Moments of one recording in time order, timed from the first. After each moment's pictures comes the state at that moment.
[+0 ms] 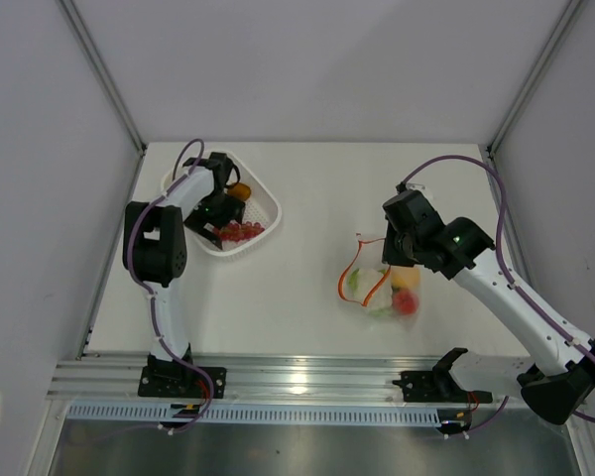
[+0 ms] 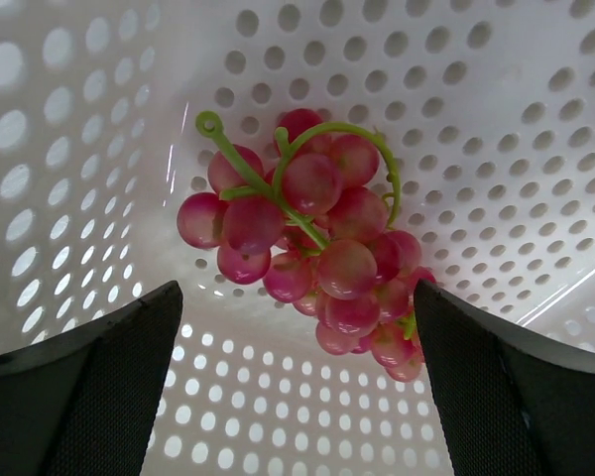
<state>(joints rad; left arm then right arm) -0.16 2.08 1.64 -1.09 -0.15 -1.24 0.68 1.18 1.31 -1.06 0.28 0.66</state>
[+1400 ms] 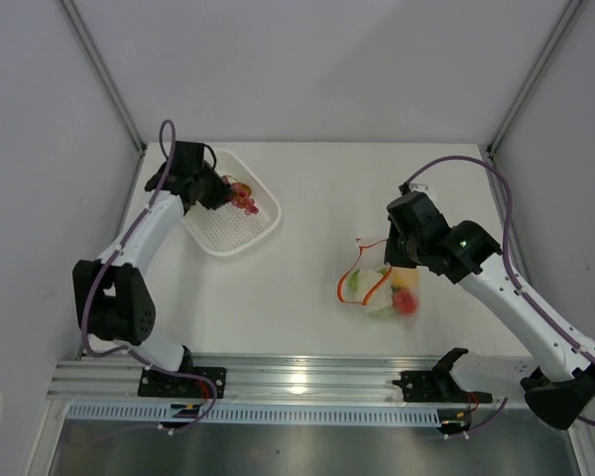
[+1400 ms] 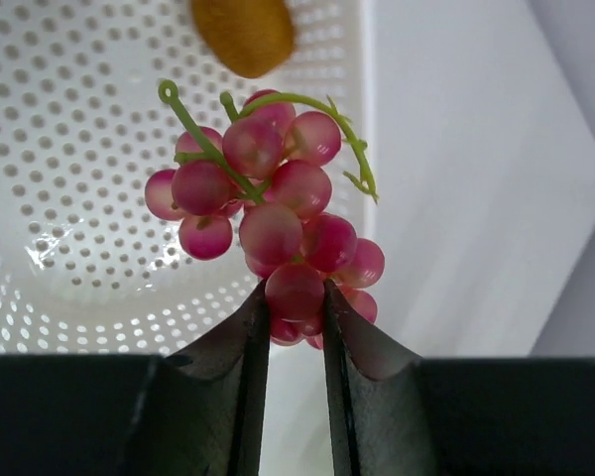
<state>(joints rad) -0.14 1.61 1.35 -0.59 0.04 -0.88 0.69 1.15 1.31 -1.07 0.28 0.66</state>
